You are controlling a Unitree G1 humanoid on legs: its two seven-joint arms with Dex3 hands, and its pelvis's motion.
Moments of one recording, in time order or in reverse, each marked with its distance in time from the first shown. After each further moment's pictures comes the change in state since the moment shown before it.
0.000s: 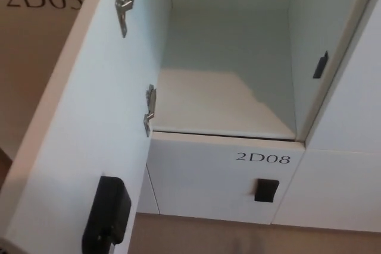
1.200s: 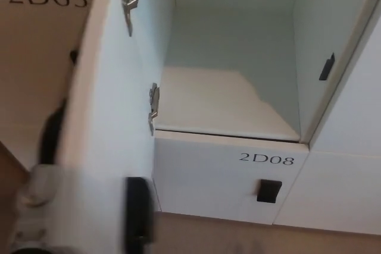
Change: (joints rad) left_arm -0.359 -0.327 -0.165 -0.346 -0.026 0.011 0.041; right_arm 0.036 -0.007 0.009 0.025 -0.029 -0.002 0.001
